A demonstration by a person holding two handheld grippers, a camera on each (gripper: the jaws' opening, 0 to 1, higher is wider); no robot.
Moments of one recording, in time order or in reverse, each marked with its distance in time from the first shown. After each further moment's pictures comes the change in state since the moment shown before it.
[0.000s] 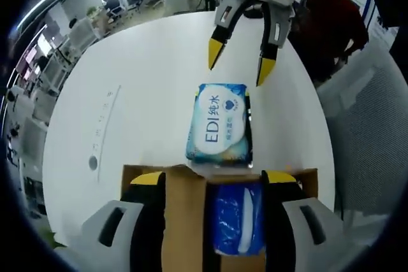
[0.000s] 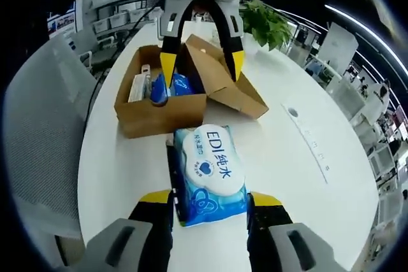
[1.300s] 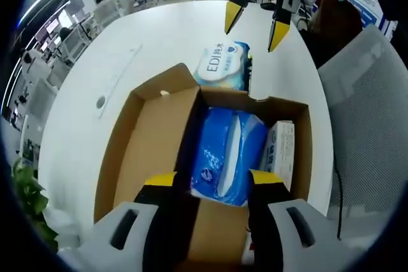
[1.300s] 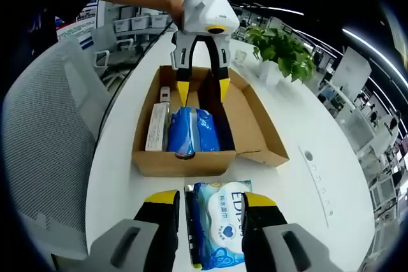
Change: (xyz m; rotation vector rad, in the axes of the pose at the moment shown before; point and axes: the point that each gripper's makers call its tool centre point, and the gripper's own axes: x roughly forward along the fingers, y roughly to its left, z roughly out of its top) left arm -0.028 -0.023 -0.106 -0.157 0.018 0.083; right arm 0.021 0.037 0.081 -0.130 -0.111 0.061
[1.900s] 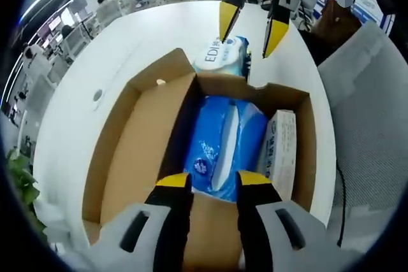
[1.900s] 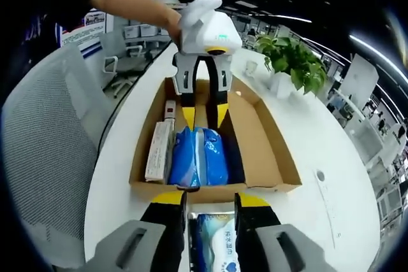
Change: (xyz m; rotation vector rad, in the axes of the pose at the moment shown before) left arm 0.011 -0.007 -0.015 -0.013 -0.032 -0.013; right arm 0.033 0.010 0.032 -0.025 -0.051 0.067
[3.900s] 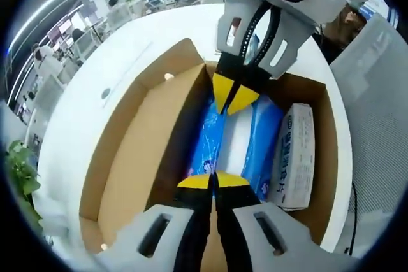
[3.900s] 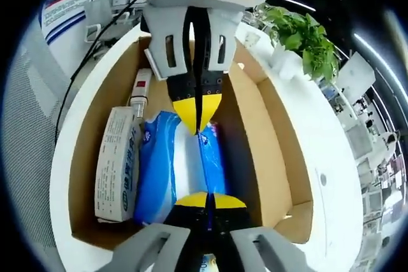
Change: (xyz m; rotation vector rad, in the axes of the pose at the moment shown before) left arm 0.013 0.010 -0.006 -0.014 -0.047 0.093; right arm 0.085 -0.017 -0.002 -0.046 0.202 -0.138
